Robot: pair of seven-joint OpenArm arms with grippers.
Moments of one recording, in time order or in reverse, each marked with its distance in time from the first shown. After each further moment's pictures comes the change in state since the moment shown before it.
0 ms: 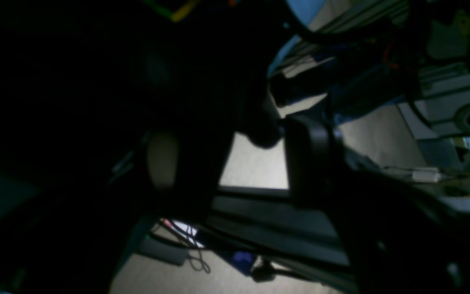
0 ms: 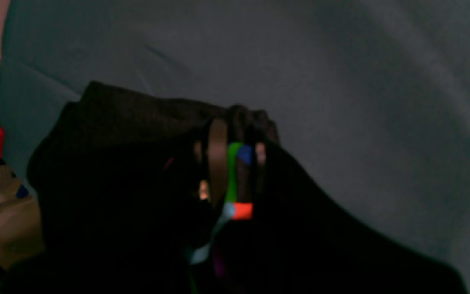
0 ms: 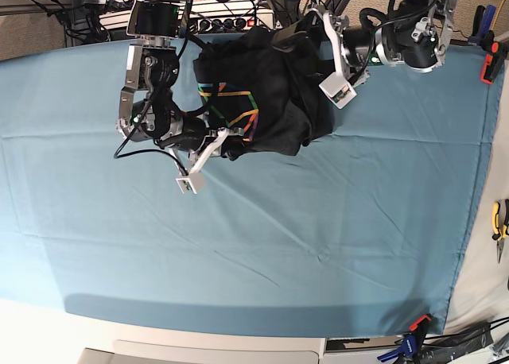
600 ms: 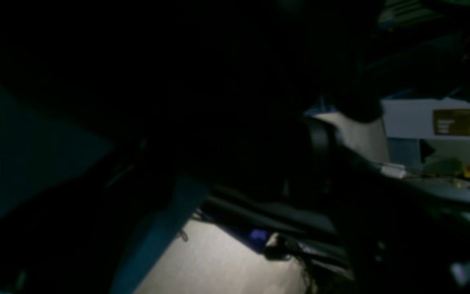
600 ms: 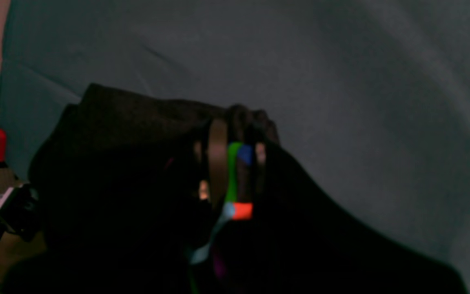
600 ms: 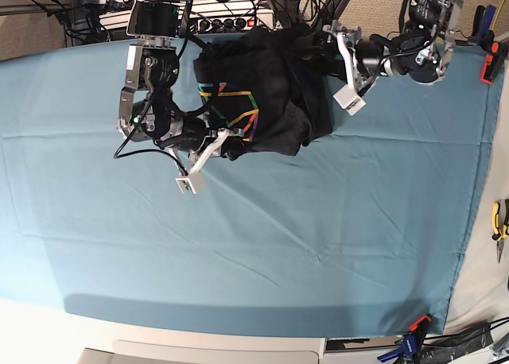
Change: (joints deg) left arm -5.4 -1.2 0.0 -17.0 -5.0 -1.9 2.8; right arm 0.0 0.0 0.0 0.0 0.1 -1.0 0.0
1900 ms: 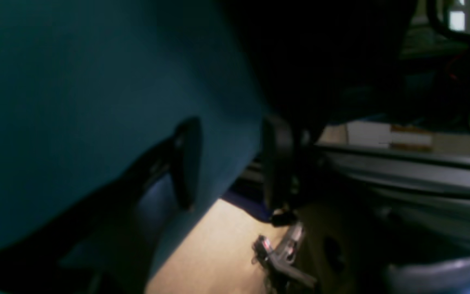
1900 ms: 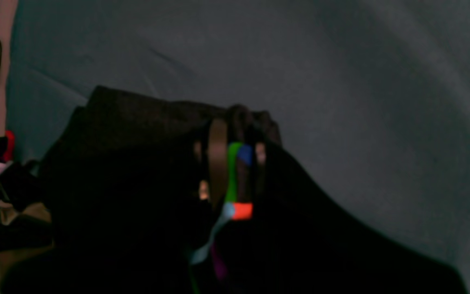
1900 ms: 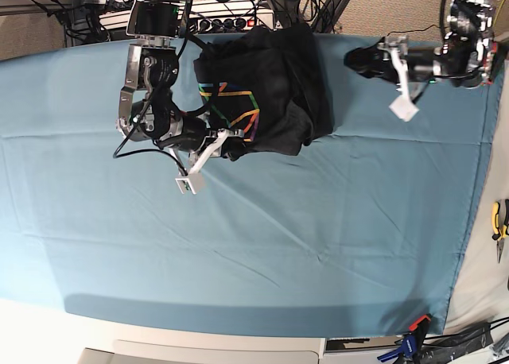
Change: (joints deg) left arm -0.7 -6.6 -9.9 -13.9 -14.7 -5.1 5.9; right arm 0.0 0.0 0.0 0.0 1.3 -0.2 0.0
